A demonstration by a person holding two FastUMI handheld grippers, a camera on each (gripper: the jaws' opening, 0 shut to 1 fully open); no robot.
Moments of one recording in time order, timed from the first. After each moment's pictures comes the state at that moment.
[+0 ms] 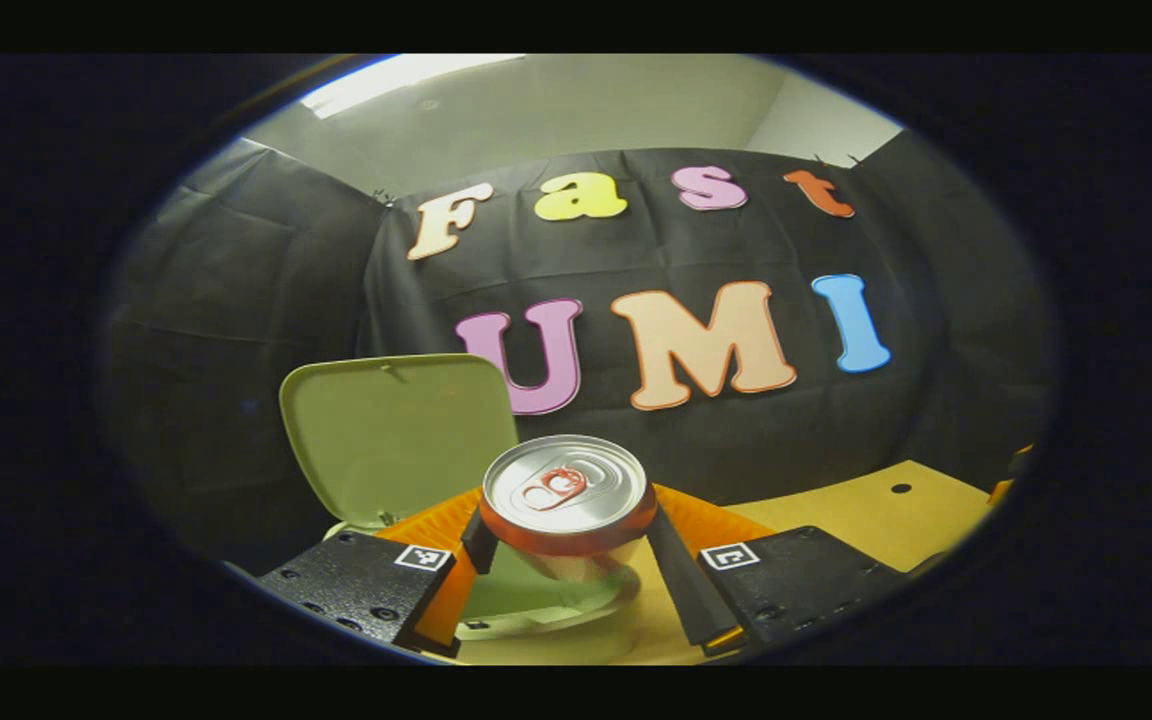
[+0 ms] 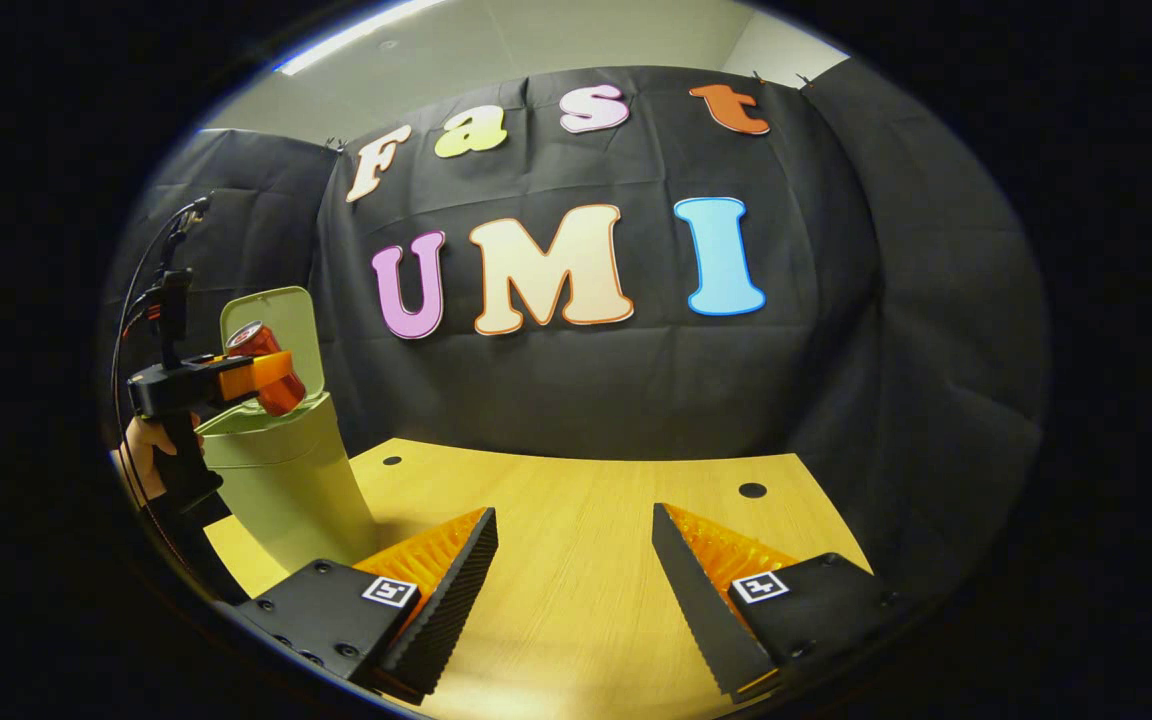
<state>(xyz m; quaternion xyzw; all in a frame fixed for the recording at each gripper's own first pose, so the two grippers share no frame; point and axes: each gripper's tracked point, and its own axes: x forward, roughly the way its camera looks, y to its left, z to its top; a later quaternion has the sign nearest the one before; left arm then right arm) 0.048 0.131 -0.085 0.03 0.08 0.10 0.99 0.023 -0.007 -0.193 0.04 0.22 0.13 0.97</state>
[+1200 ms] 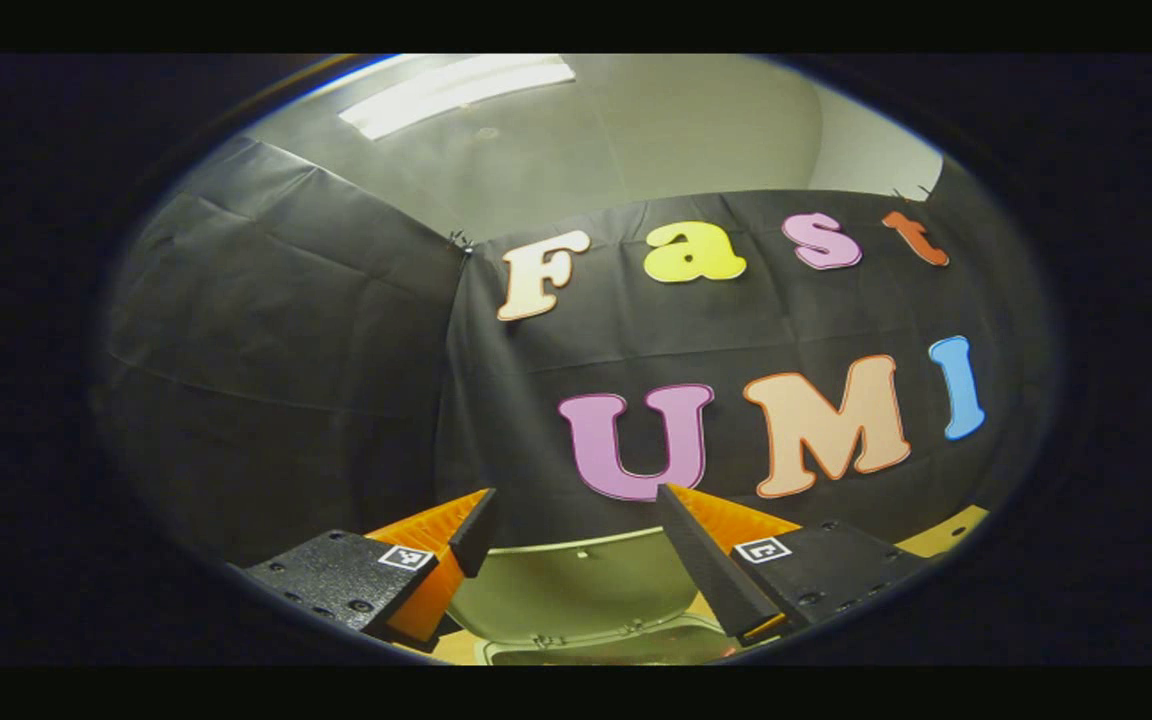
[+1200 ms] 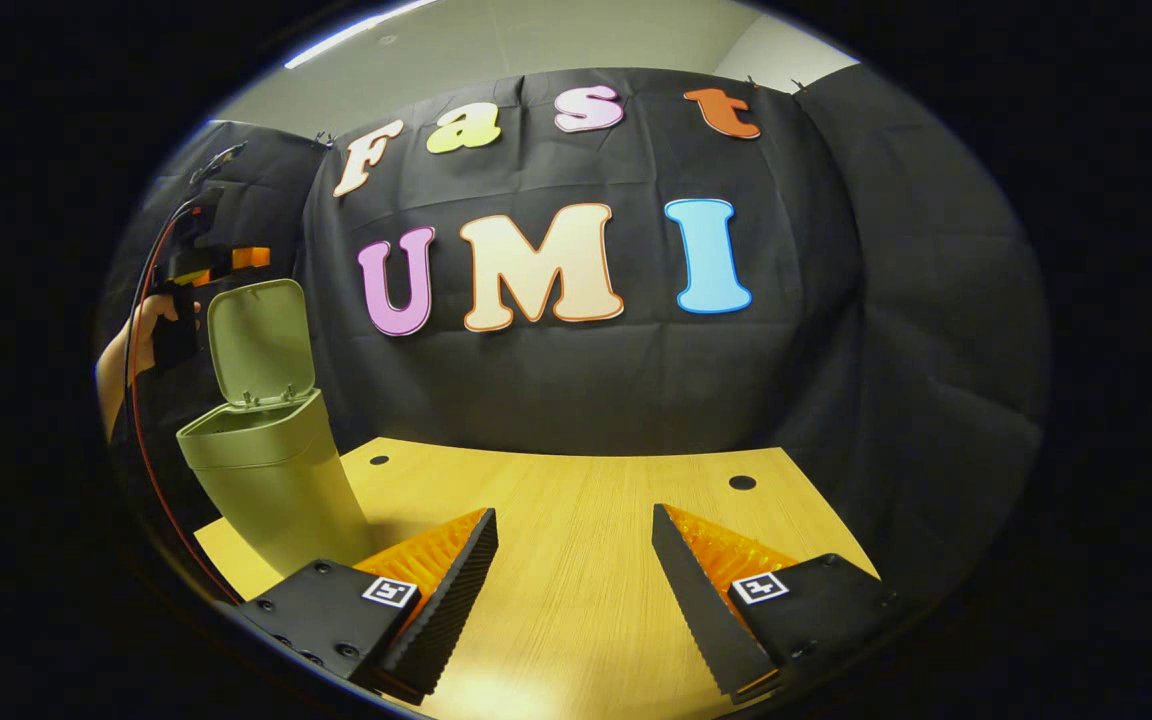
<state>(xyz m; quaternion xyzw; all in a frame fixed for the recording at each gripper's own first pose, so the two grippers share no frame) 0.126 0.276 0.046 0.03 -0.01 0.18 0.98 0.006 0.005 -0.193 0.04 0.22 0.08 0.97</state>
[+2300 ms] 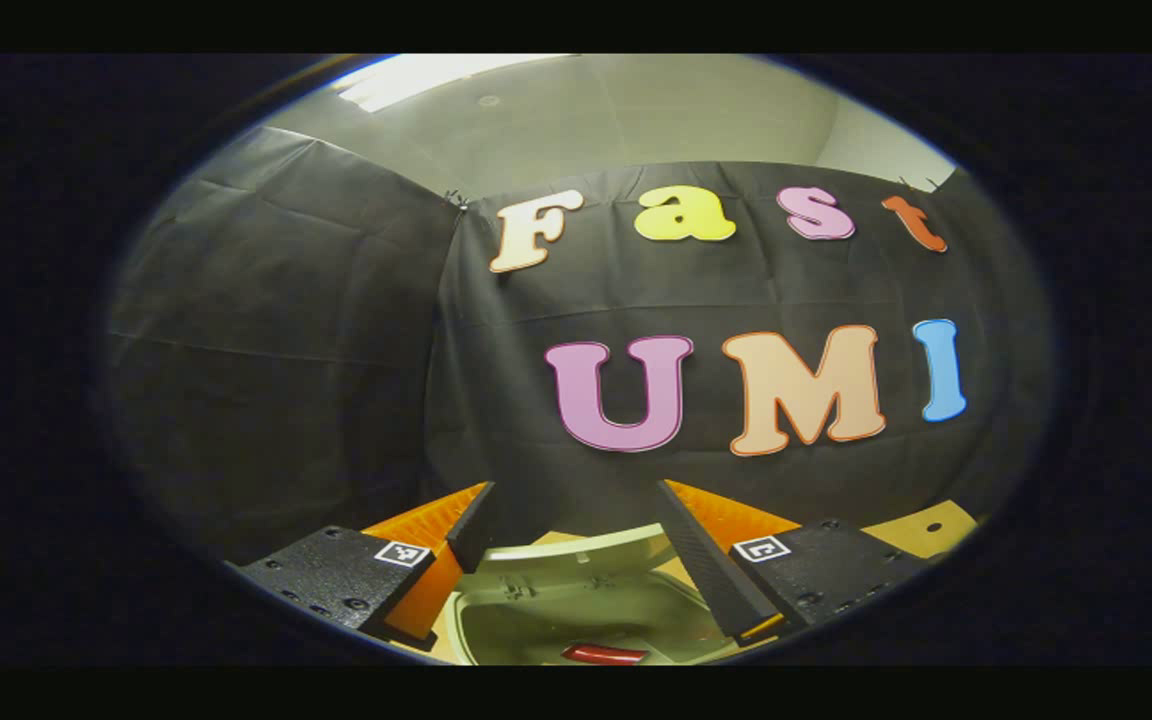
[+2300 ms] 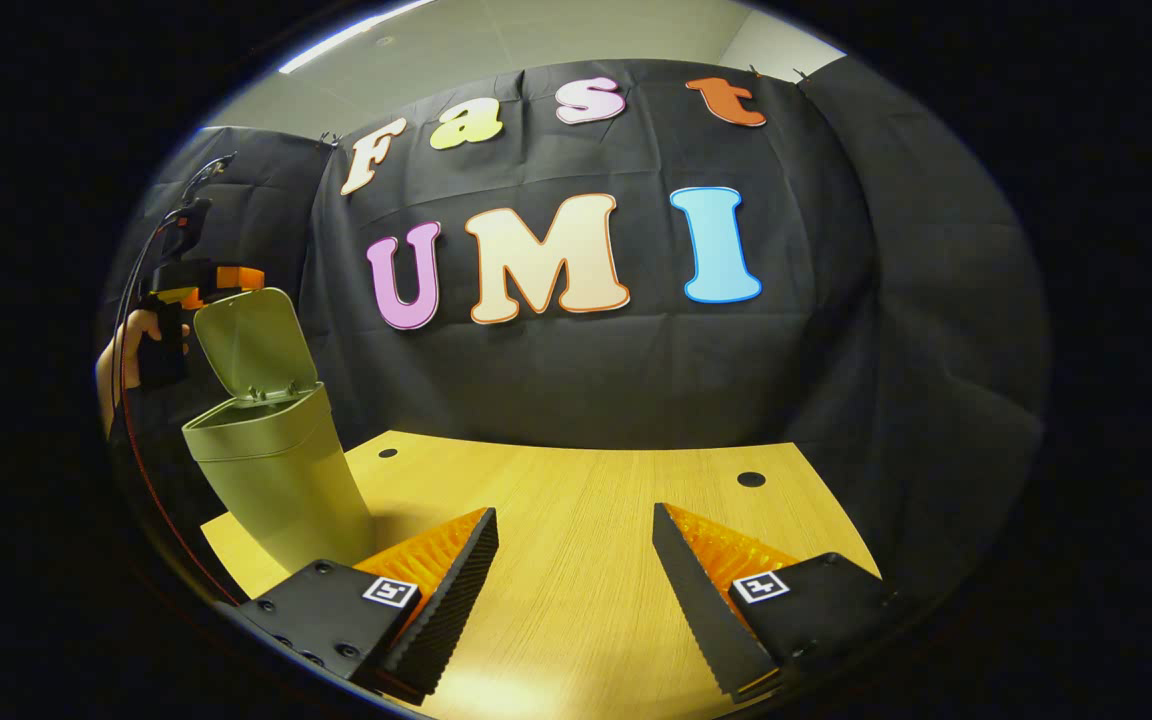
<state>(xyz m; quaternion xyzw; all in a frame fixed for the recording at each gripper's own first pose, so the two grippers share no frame) 0.094 0.244 0.004 0.00 0.06 0.17 0.98 0.017 -0.011 -0.205 0.04 0.23 0.12 0.96</state>
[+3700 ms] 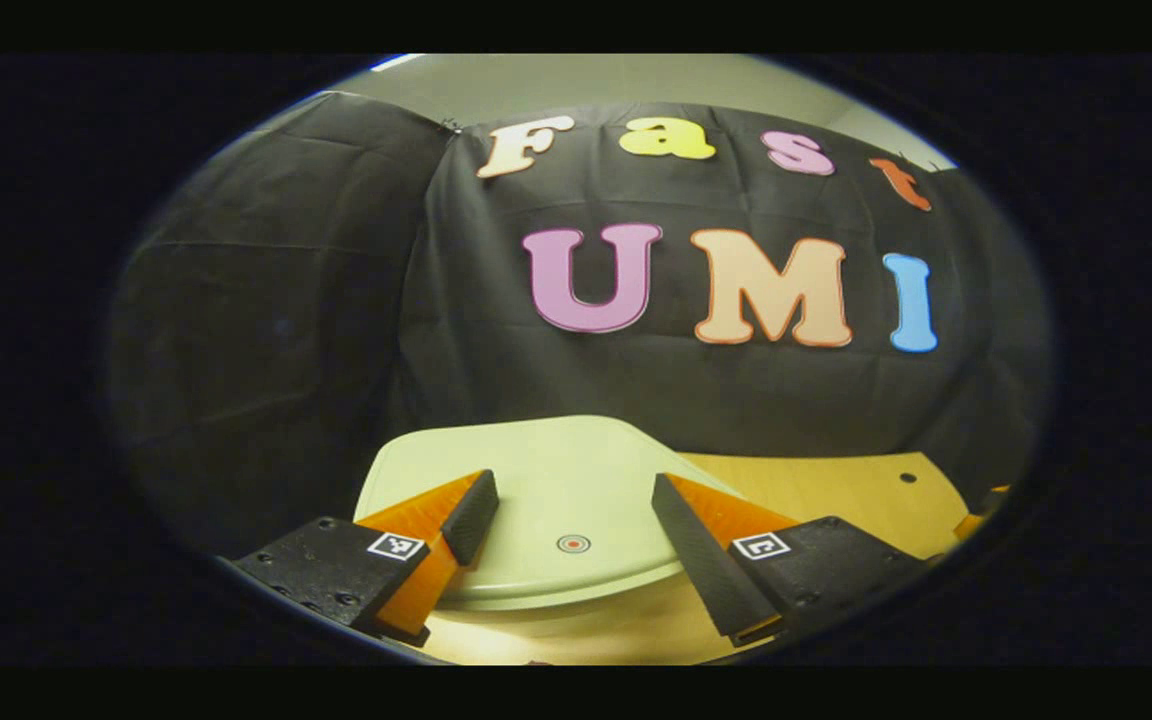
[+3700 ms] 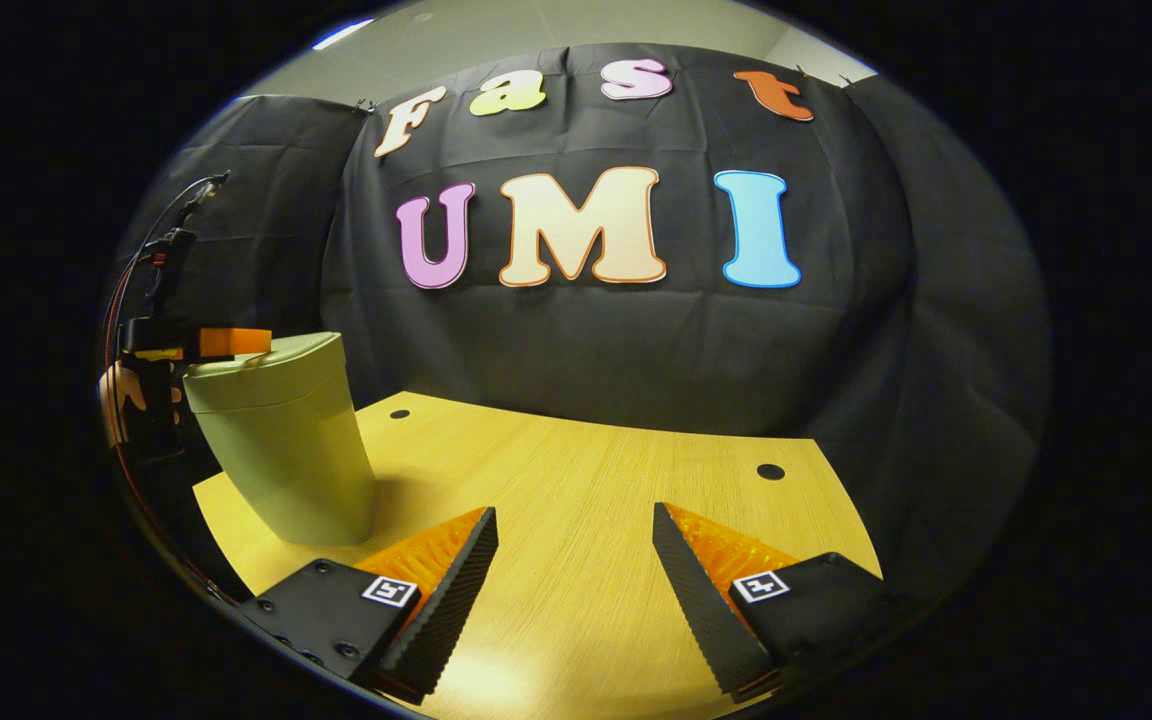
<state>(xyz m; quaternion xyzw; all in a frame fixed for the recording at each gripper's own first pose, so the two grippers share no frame) 0.025 0.185 -0.144 -0.01 0.19 0.14 0.97 0.015 0.013 -0.233 -0.01 0.26 0.15 0.95</state>
